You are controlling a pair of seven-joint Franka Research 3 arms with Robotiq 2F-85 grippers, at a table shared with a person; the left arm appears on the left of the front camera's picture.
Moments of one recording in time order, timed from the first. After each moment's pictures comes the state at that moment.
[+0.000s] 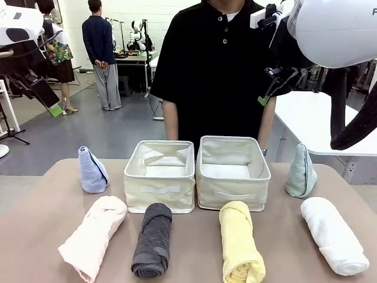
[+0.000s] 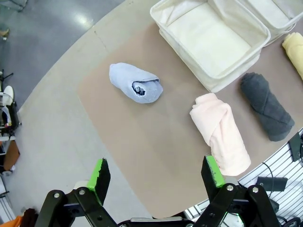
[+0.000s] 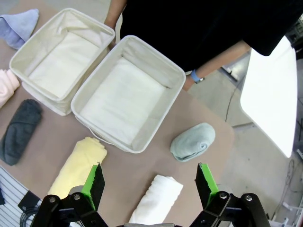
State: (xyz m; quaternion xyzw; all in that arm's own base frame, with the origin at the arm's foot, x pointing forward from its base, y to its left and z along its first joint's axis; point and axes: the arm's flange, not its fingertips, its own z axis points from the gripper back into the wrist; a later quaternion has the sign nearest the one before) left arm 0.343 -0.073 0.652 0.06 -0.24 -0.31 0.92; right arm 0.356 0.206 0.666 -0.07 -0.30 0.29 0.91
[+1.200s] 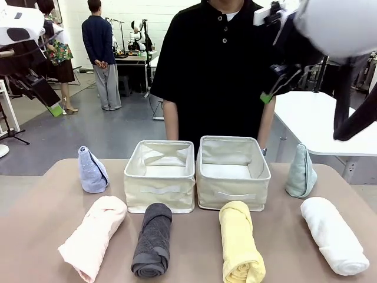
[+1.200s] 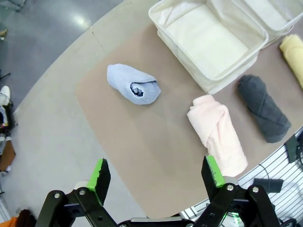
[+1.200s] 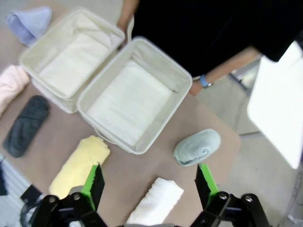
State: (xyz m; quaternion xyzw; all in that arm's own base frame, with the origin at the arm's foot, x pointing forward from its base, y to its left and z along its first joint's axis) left arm 0.345 -0.063 0.655 0.04 -0.24 -0.30 0.92; right arm 0.369 0.172 0.675 -0.03 -0.30 0.32 0.90
